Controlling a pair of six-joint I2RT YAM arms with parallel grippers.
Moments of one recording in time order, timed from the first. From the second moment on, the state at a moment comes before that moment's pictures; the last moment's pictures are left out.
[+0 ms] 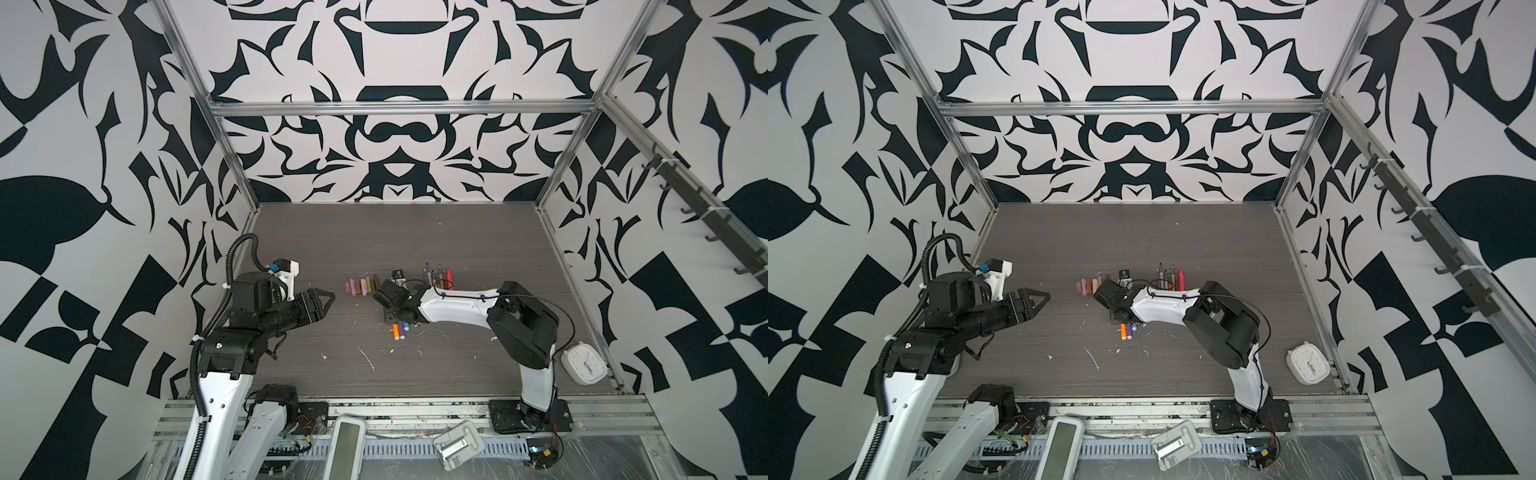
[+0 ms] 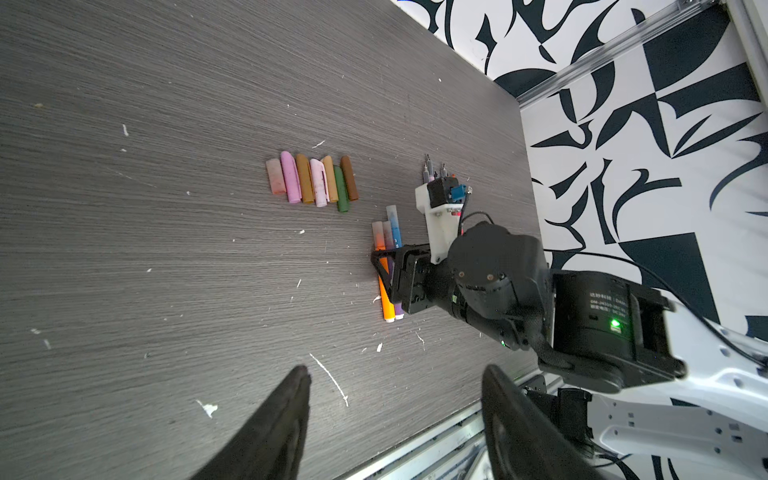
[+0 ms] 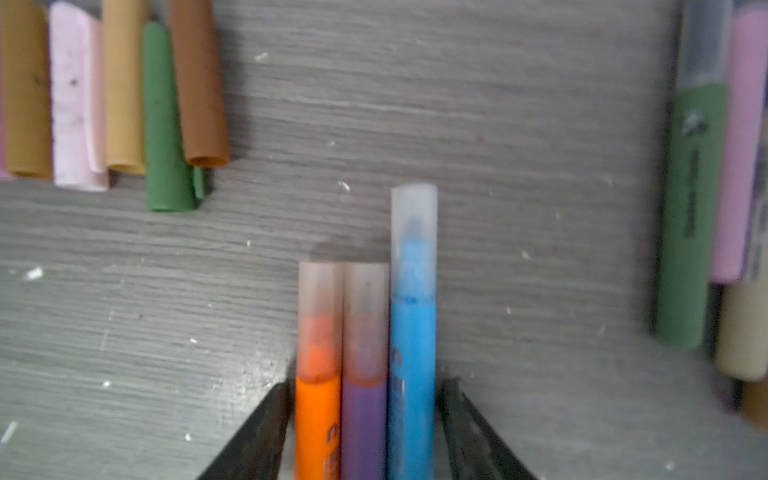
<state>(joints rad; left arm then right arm) -0.12 0.69 0.91 -0.93 0.51 -0.47 0.97 1.96 1.26 -0.50 0.28 0.78</state>
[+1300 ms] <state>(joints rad) -0.12 0.68 0.91 -0.93 0.51 -0.47 0.95 1.80 1.05 -0.49 0.22 0.78</state>
